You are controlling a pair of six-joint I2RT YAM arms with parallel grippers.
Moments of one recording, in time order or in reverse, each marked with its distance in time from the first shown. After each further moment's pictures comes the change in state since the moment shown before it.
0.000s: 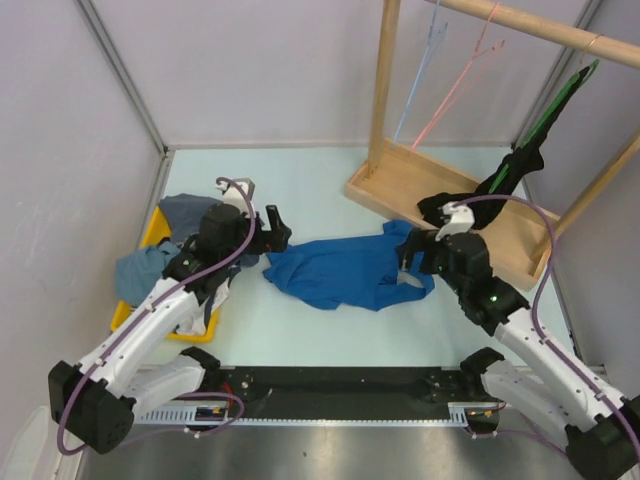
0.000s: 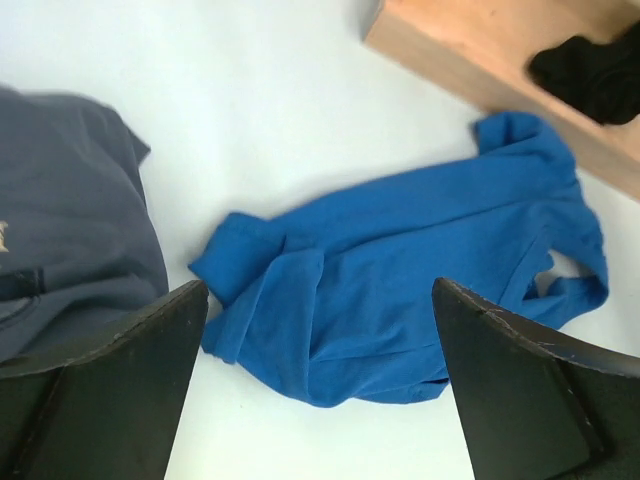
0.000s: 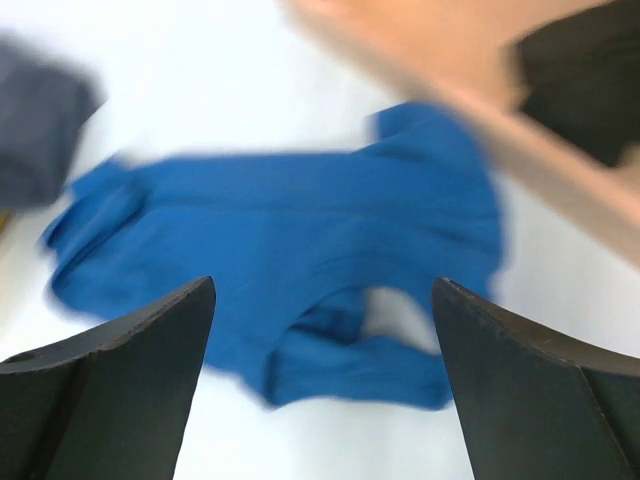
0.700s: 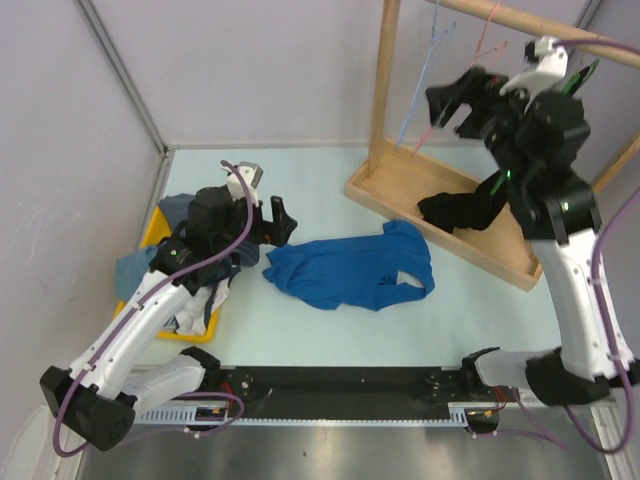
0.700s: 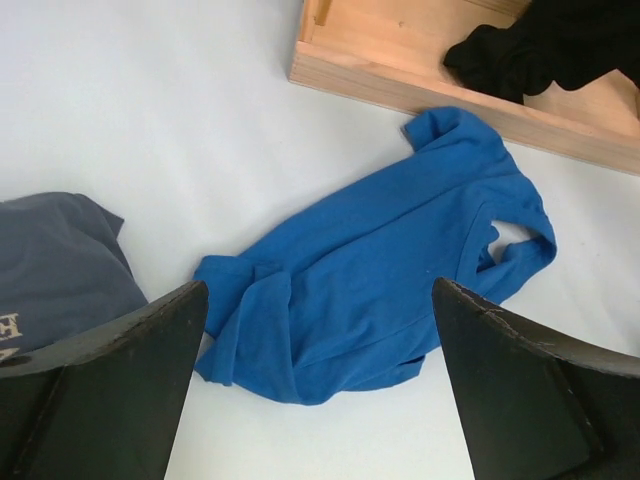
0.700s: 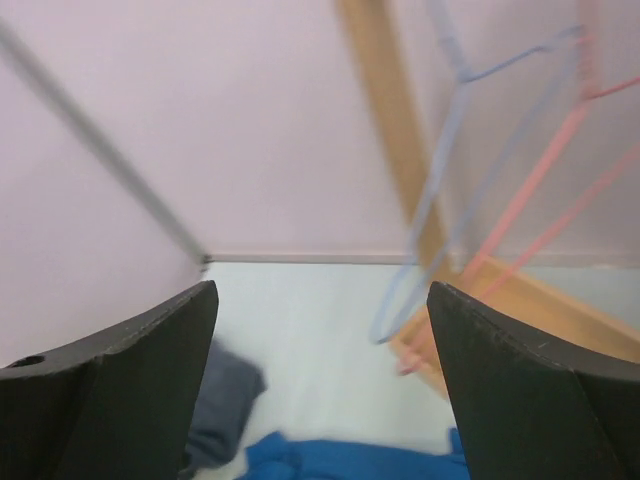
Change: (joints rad) left arm 0.000 -0.002 0.181 -0.105 0.157 0.148; right arm 0.003 0.420 1.146 -0.255 -0.014 -0.019
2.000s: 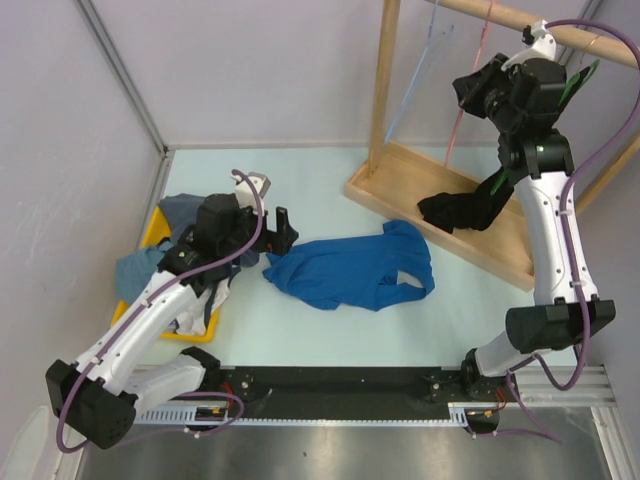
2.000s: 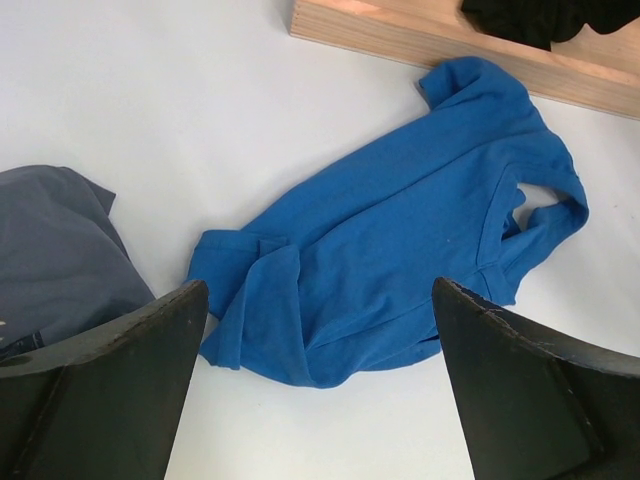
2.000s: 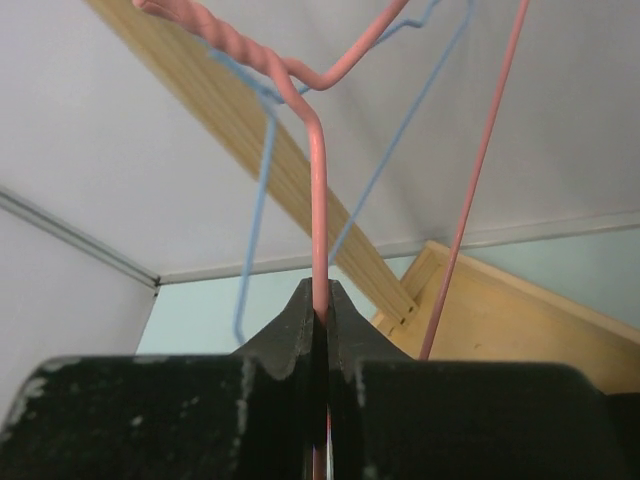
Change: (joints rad) left arm 0.005 0.018 -0.066 0.024 0.029 0.058; right arm -0.399 0.354 0.151 0.063 -0.248 0.130
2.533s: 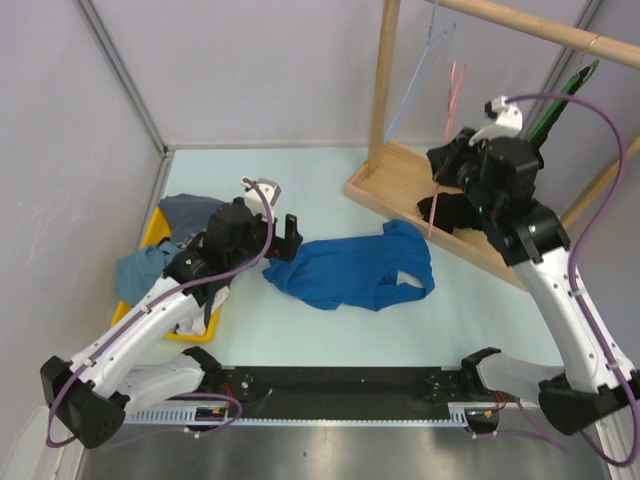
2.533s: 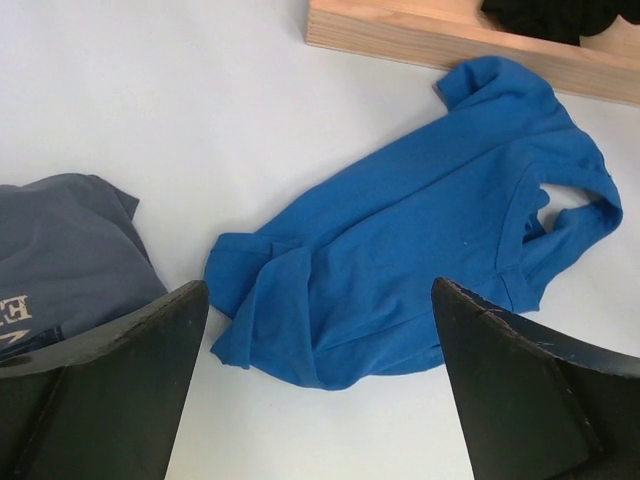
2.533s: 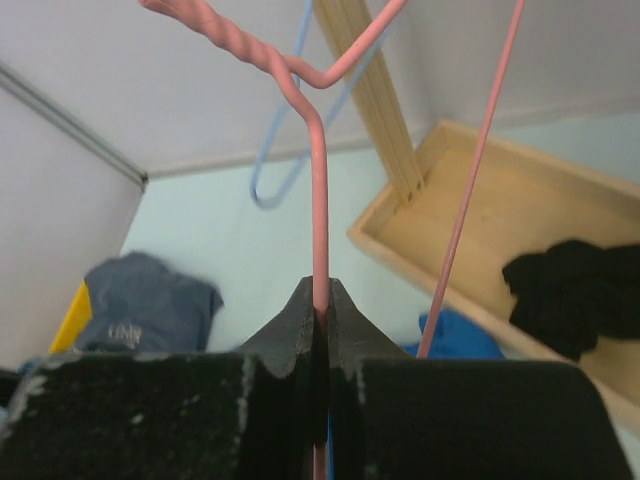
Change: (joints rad) left arm -0.121 -0.025 -0.011 0.003 -0.182 0.018; right arm 0.300 -0.398 -0.423 -0.050 0.254 -0.051
